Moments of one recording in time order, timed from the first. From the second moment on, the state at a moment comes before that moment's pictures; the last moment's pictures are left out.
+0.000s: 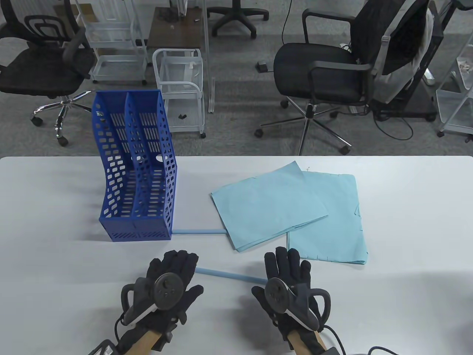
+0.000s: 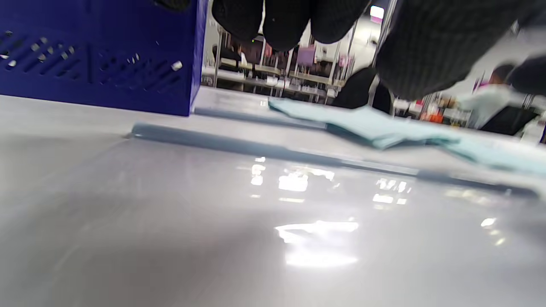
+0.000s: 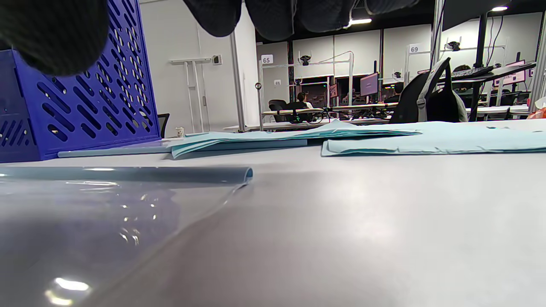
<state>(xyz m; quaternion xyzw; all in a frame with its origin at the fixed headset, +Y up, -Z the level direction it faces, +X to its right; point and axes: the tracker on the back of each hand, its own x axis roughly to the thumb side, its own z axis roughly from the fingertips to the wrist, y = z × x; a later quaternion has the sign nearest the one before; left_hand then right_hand) -0.180 -0.733 -0.275 -0.06 -0.11 0.07 0.99 0.106 -0.743 -0.258 0.04 -0.05 1.00 0.06</state>
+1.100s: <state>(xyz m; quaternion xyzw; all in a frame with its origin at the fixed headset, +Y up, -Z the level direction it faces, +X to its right) -0.207 -0.751 -0.279 -0.11 -0.15 0.23 0.96 0.162 -0.754 -0.273 -0.03 0.06 0.90 0.43</state>
